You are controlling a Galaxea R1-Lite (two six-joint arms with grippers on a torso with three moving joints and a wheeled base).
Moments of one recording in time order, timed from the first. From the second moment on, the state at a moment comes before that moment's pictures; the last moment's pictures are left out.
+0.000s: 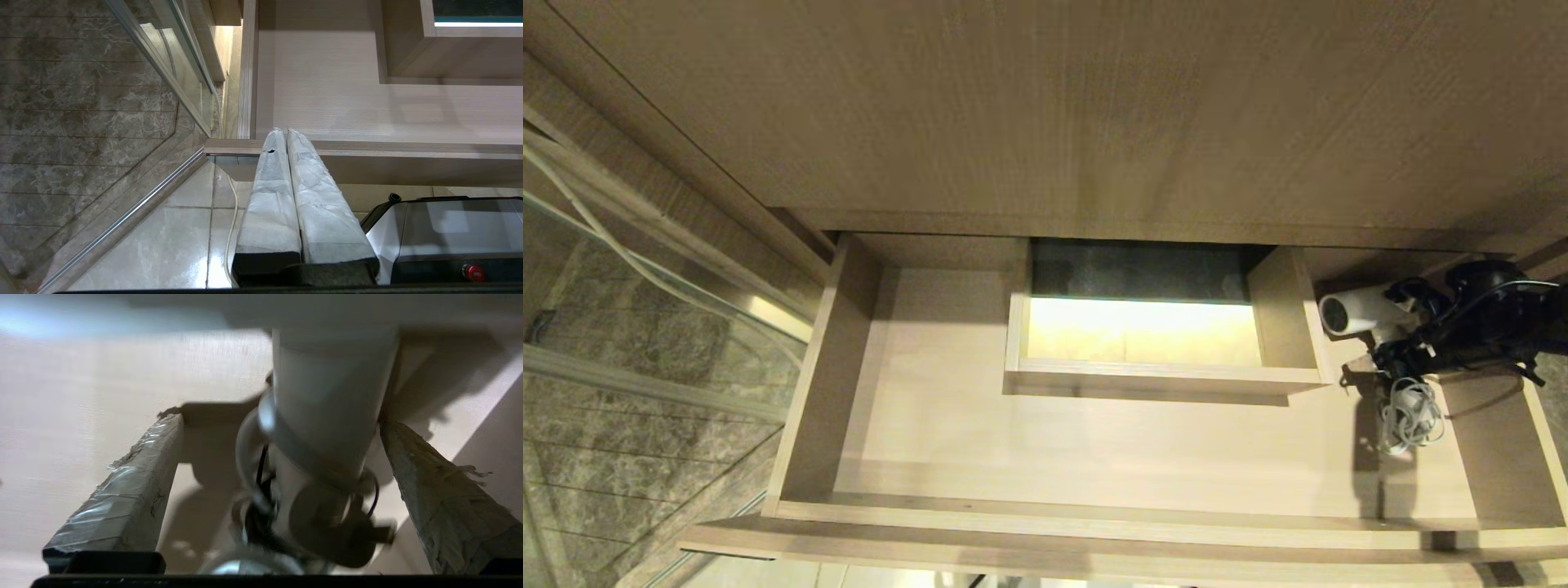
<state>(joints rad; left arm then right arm) 0.00 0.00 0.00 0.00 0.00 0.00 -0.38 2.31 -1.50 0.01 0.23 -0.41</state>
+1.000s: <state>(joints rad) 0.00 0.00 0.00 0.00 0.00 0.00 -0.38 2.11 -1.41 0.07 0.23 -0.43</state>
